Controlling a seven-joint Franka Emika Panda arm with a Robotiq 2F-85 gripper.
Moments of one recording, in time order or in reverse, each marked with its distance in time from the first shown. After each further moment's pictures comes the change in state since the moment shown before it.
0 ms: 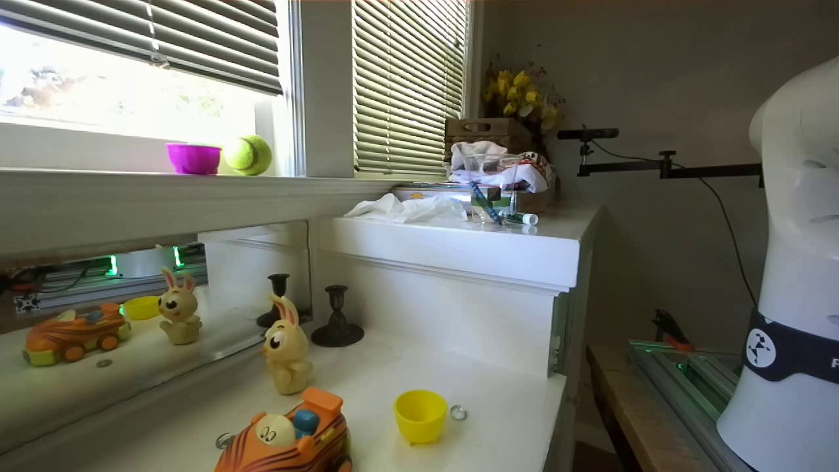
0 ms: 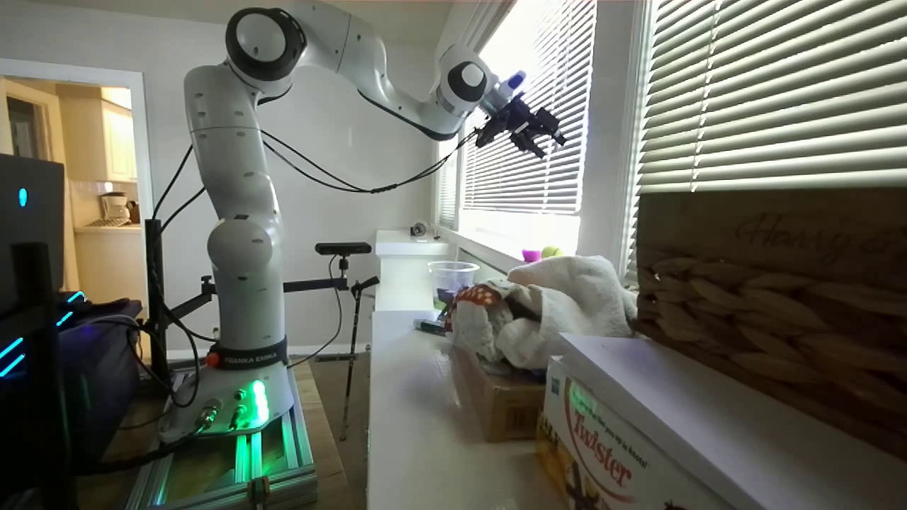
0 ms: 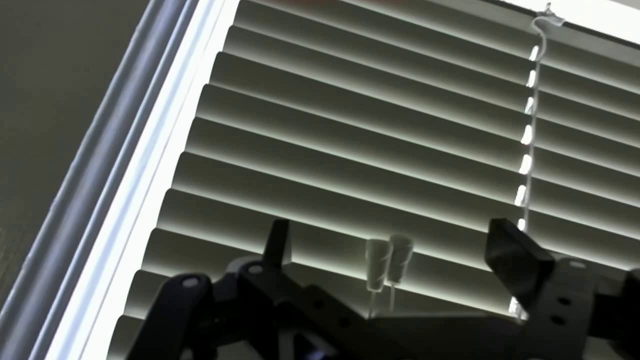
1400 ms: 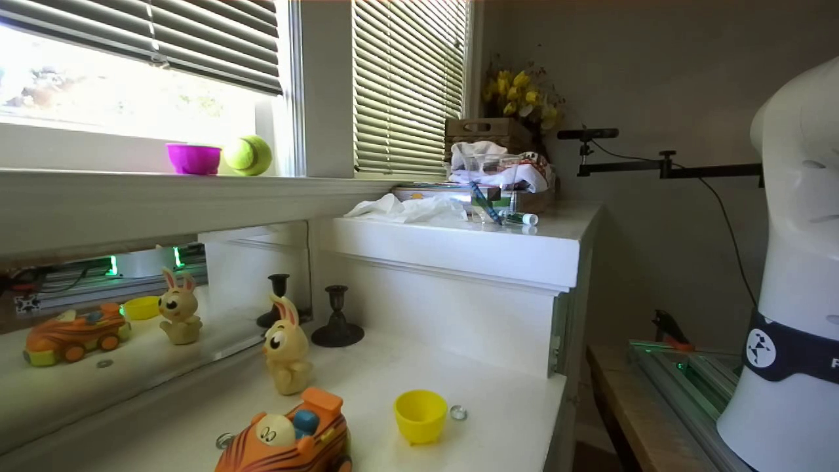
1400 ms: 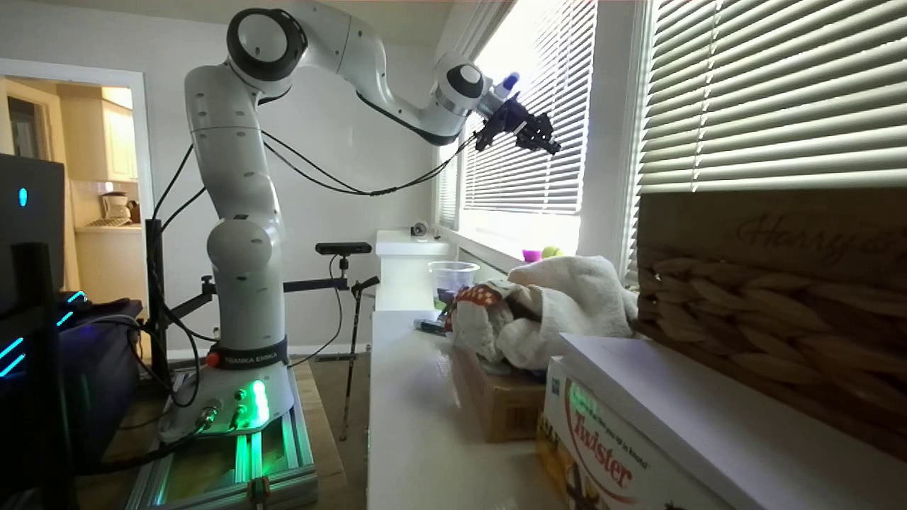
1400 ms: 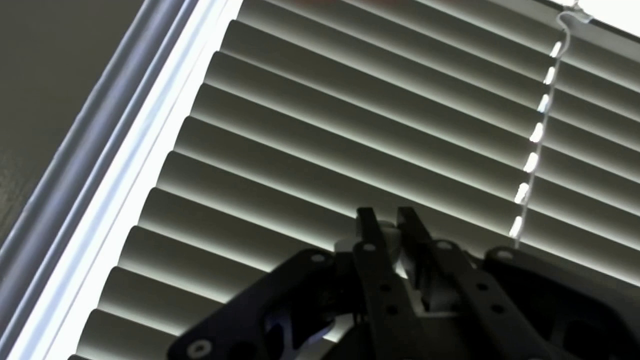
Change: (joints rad) arm -0.011 0.000 0.028 0.000 -0.190 0.009 0.099
